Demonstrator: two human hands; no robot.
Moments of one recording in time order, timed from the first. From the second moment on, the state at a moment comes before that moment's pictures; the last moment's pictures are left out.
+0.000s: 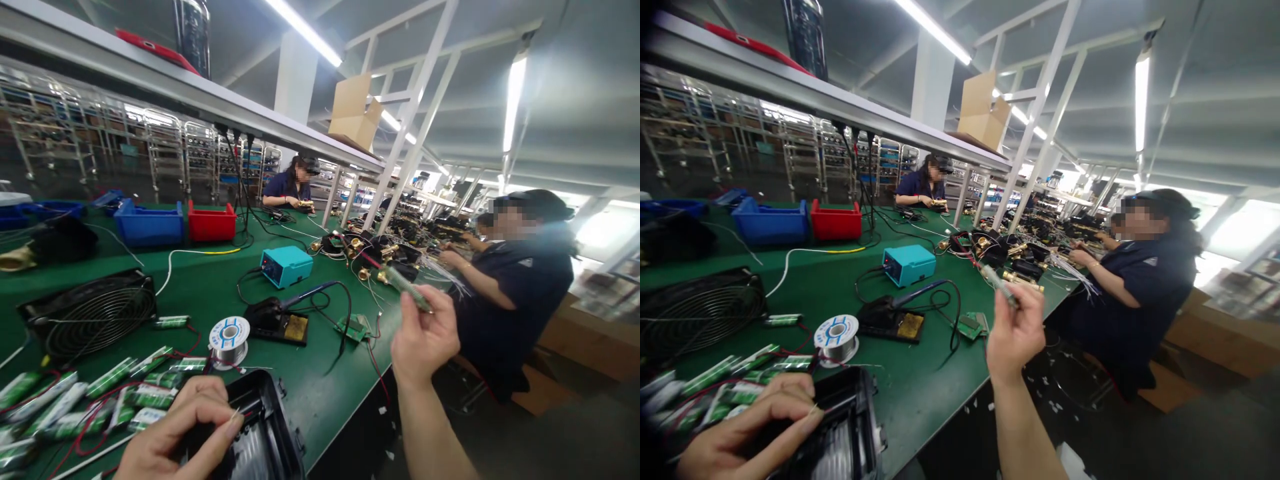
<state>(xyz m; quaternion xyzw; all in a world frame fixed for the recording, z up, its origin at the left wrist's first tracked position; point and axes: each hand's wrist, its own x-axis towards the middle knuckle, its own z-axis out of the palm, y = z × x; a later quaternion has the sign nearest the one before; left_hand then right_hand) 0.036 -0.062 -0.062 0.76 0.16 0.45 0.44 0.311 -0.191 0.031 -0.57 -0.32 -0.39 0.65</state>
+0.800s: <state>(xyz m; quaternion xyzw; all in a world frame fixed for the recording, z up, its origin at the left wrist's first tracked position) 0.036 -0.078 -0.031 0.72 0.17 0.48 0.47 0.259 -0.183 -0.005 -0.47 -0.21 0.23 0.82</state>
